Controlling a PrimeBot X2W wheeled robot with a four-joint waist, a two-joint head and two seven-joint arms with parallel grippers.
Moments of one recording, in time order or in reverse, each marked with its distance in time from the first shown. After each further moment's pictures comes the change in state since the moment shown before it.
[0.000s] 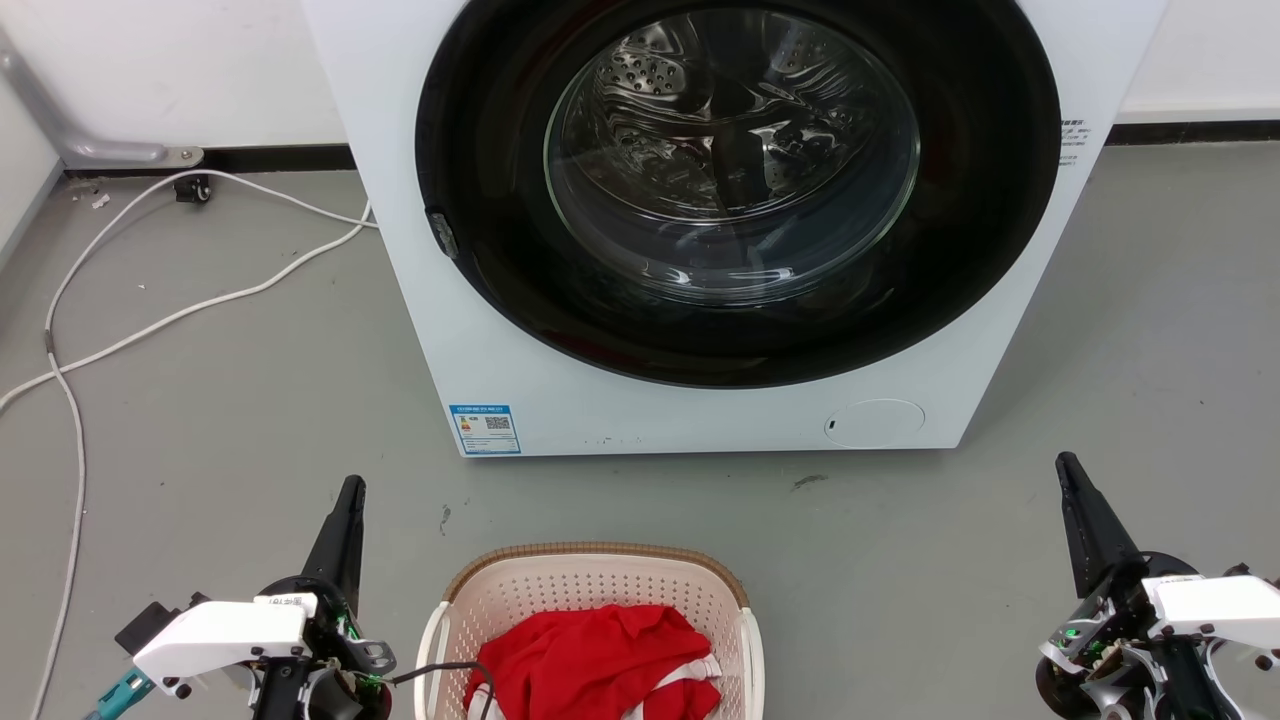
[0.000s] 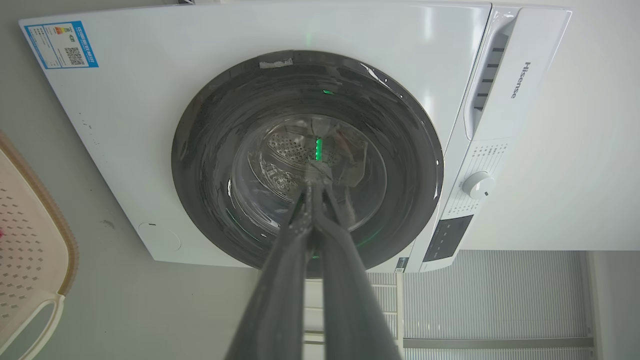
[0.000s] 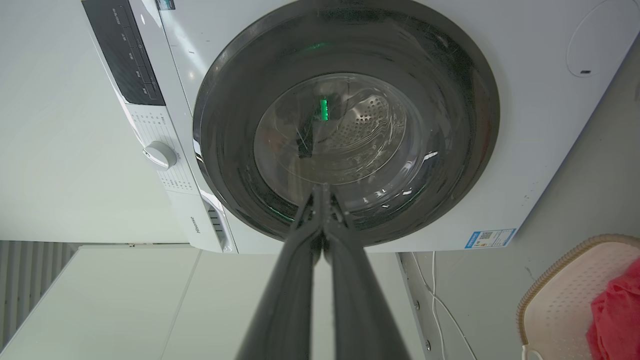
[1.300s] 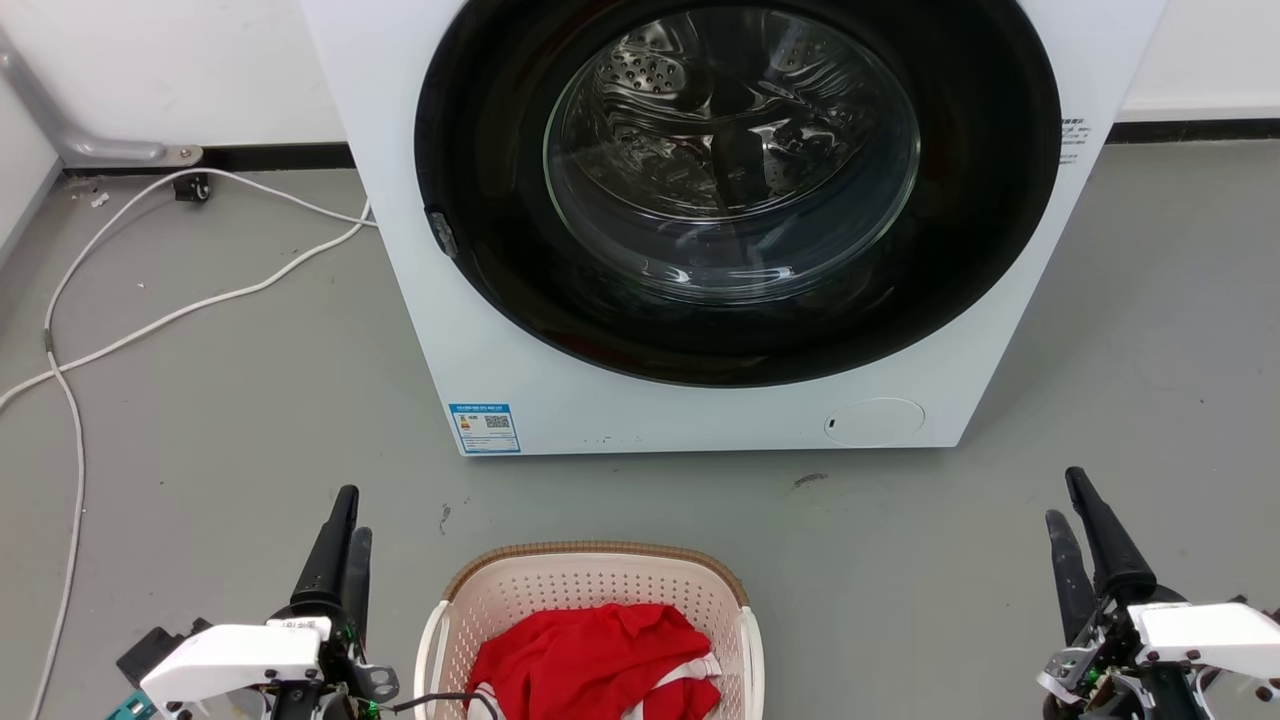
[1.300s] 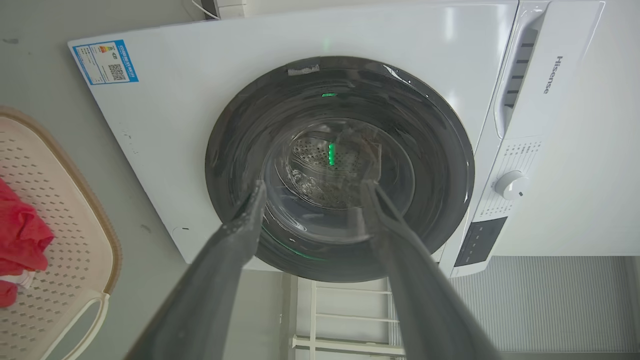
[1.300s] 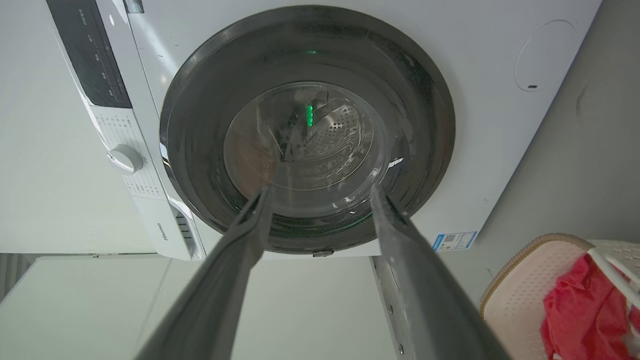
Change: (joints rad) left arm 0.034 -0.005 -0.007 0.016 0.052 0.002 -0.032; right arm 0.034 0.004 0.002 0.029 -0.045 0.000 -0.030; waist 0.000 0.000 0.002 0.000
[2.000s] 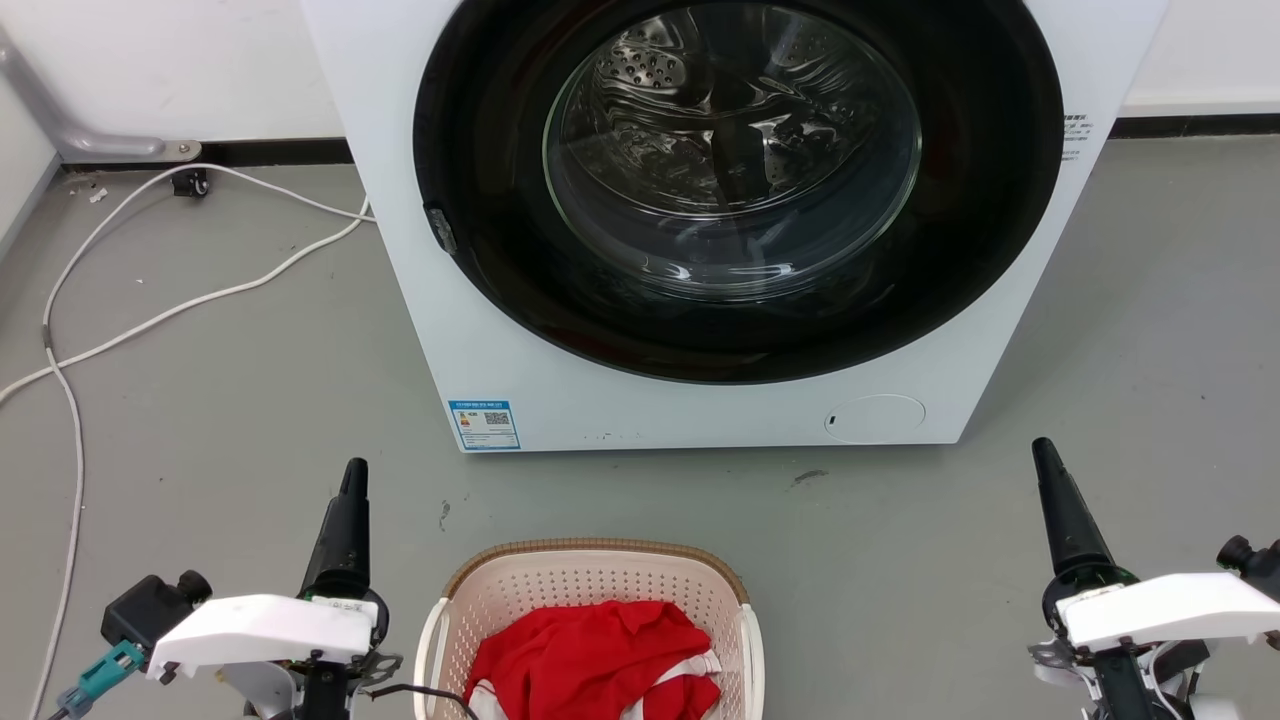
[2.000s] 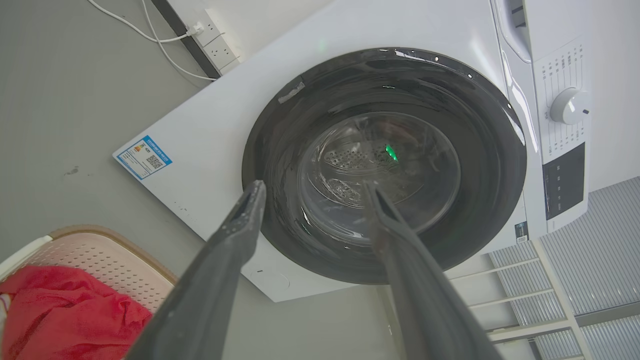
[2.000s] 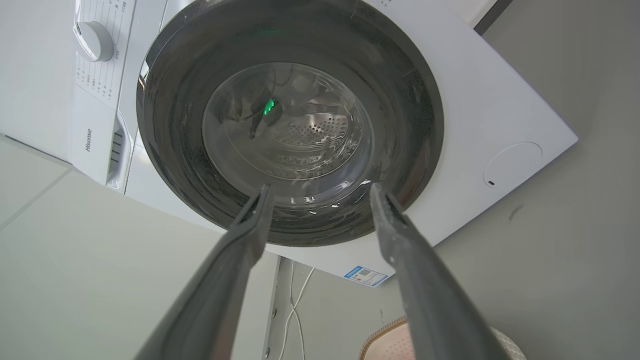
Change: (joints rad) left arm -0.001 0.000 -0.027 -0.088 0.432 0.033 -0.091; right arm 0.001 0.000 0.056 -0.099 -0.507 0.000 -0.094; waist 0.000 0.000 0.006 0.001
